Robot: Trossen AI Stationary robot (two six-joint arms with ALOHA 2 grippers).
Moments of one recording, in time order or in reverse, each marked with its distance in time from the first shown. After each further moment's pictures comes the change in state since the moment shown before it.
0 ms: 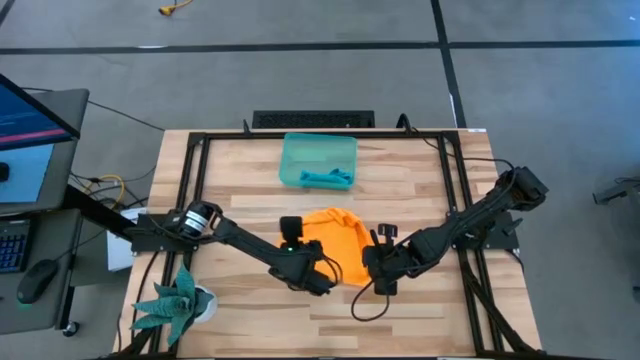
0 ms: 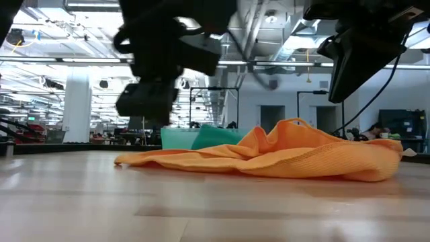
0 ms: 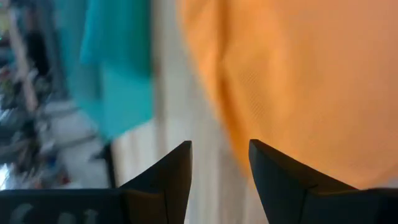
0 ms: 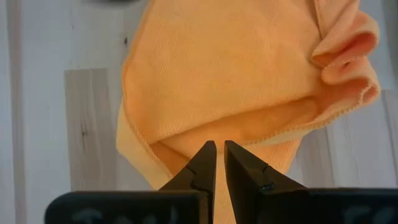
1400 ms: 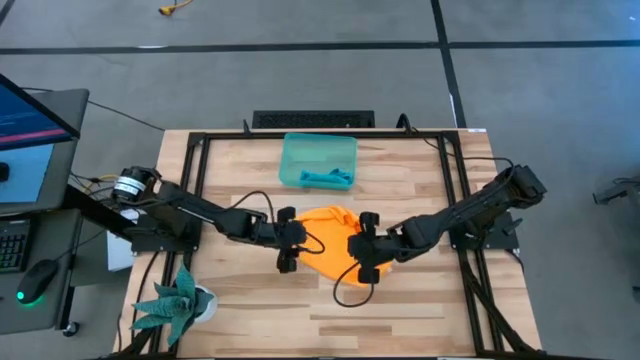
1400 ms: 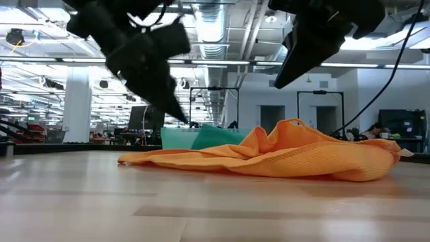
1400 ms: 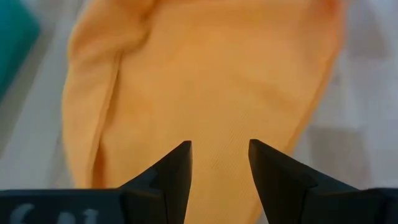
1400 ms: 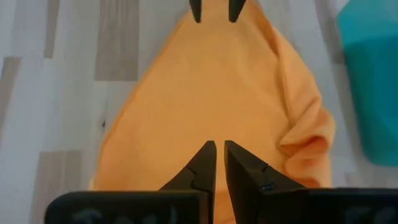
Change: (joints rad) left arm 0.184 -0.584 -0.858 1.288 0.550 0.317; right arm -0.118 0.000 -0.001 0.243 0.053 -0.242
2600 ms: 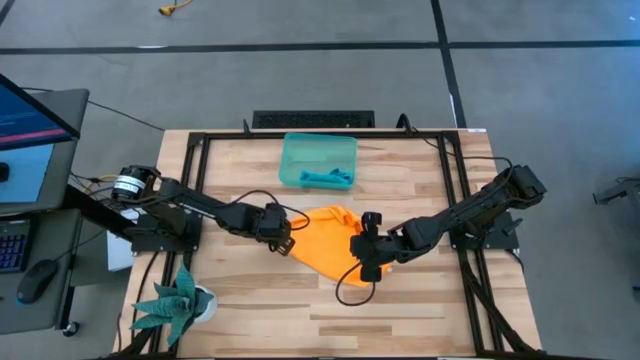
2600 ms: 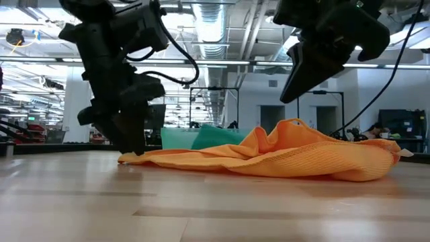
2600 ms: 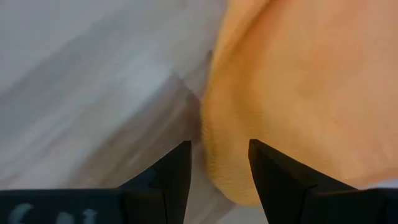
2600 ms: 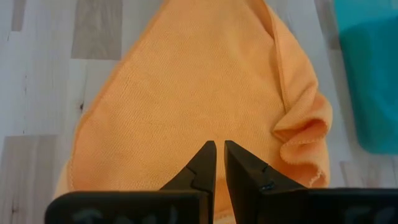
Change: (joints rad) left arm 0.066 -0.003 -0.041 -0.340 -0.024 -0.798; right arm 0.001 0.001 -0.068 0.033 0.026 -0.004
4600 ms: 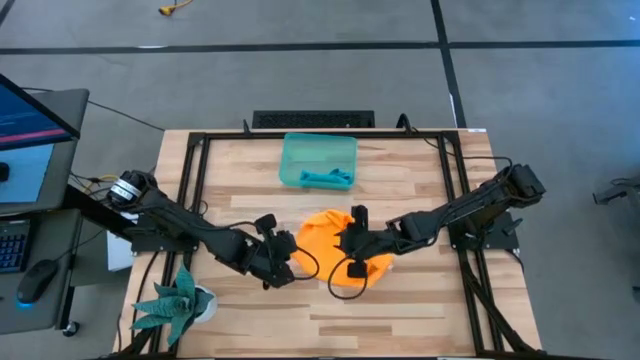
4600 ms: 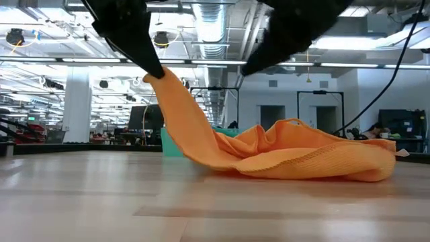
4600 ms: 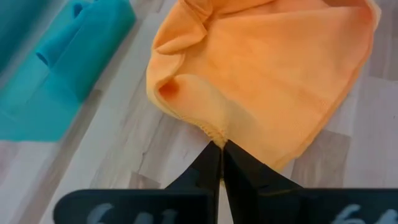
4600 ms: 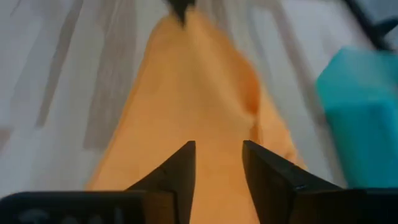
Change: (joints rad) left arm -0.317 0.000 0.348 -0.255 -0.391 0.372; right arm -0.065 0.000 0.001 0.302 -0.003 -0.145
